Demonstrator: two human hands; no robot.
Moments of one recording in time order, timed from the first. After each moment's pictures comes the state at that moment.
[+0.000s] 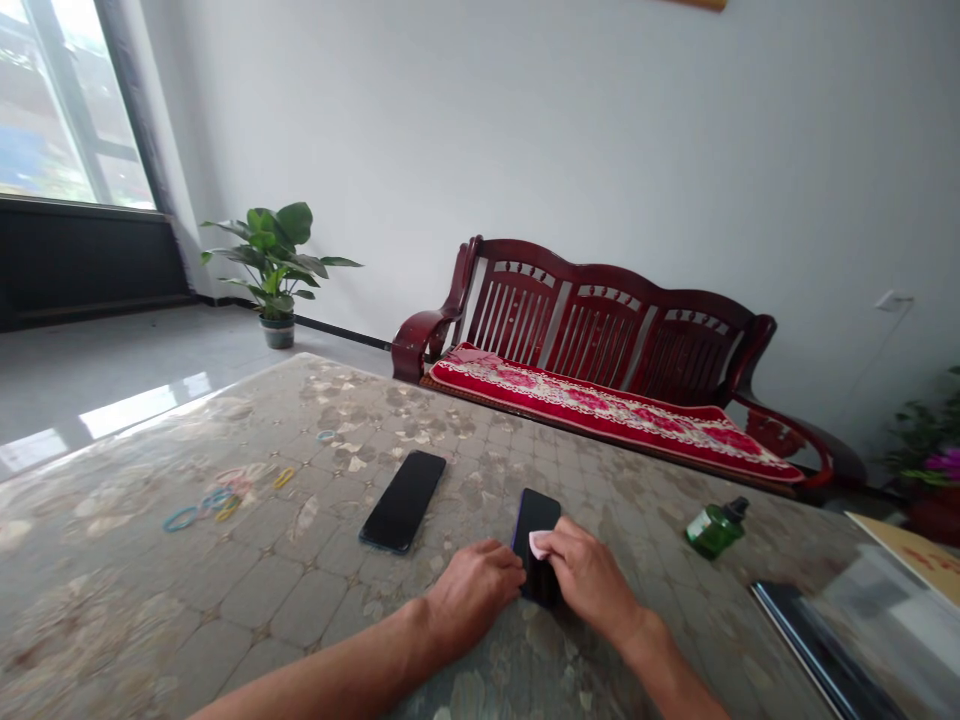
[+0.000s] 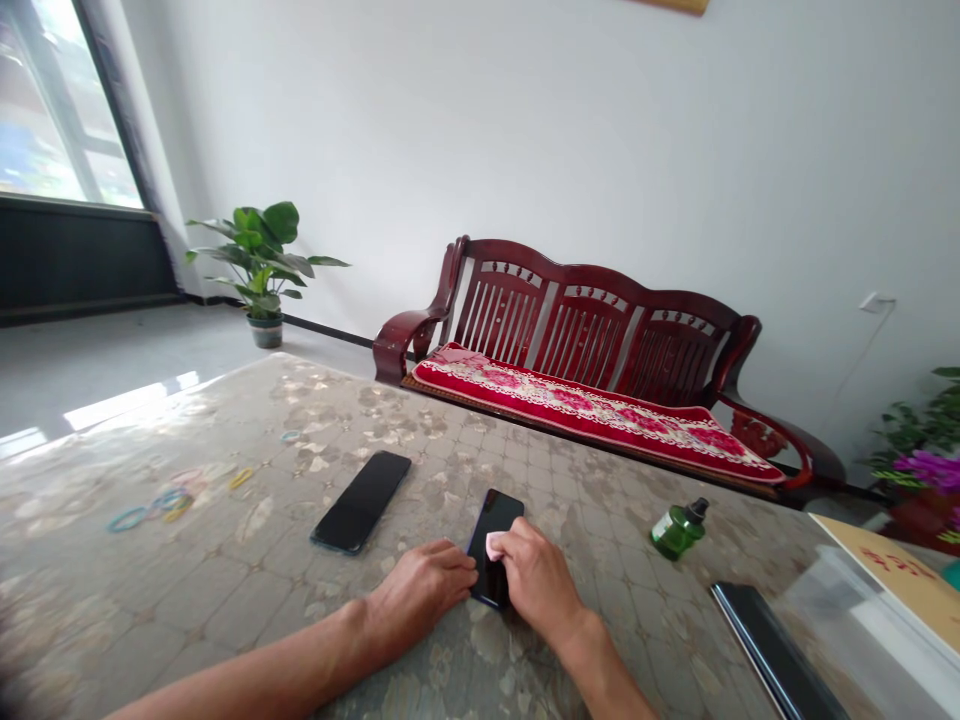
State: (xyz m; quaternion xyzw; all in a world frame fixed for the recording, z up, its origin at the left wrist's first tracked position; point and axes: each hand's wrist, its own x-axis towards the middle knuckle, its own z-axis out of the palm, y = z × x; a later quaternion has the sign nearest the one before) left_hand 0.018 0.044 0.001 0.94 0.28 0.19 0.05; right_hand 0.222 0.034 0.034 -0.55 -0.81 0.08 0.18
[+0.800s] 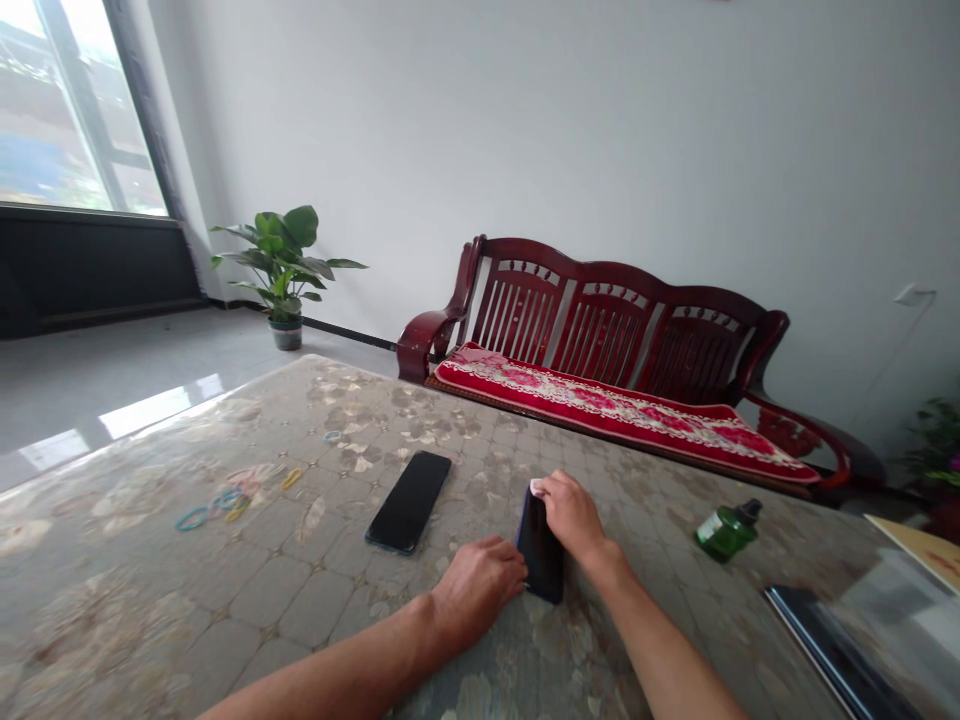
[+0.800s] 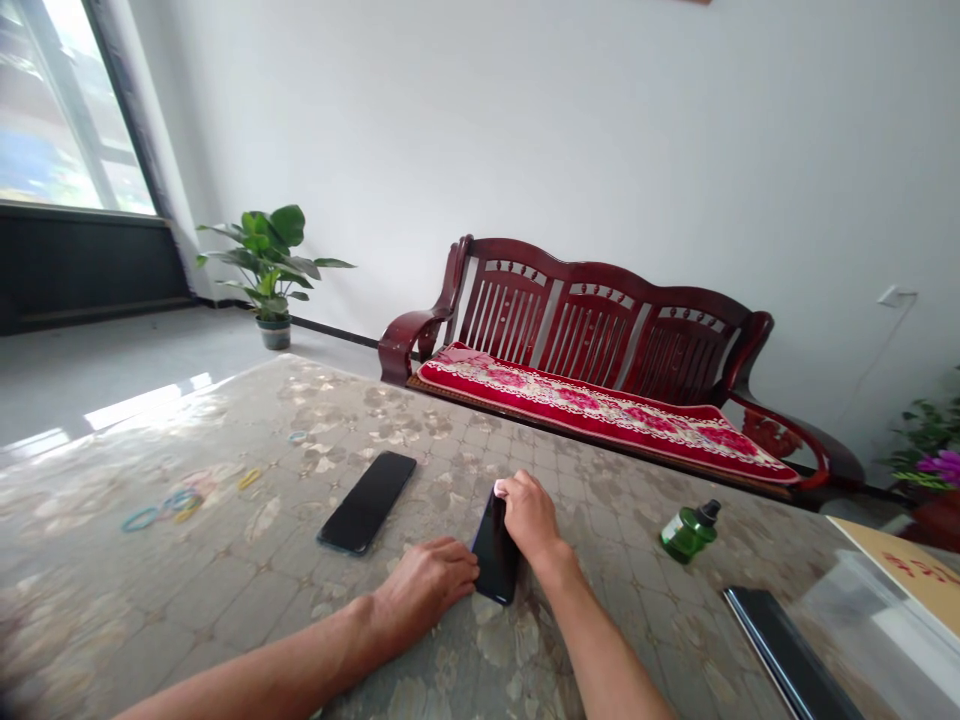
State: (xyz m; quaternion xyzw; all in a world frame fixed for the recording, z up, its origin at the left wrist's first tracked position) left_hand 0.015 0.051 -0.007 0.92 0.32 0.21 0.12; right_hand 0.206 0.105 0.033 -0.62 -0.77 -0.01 0.16
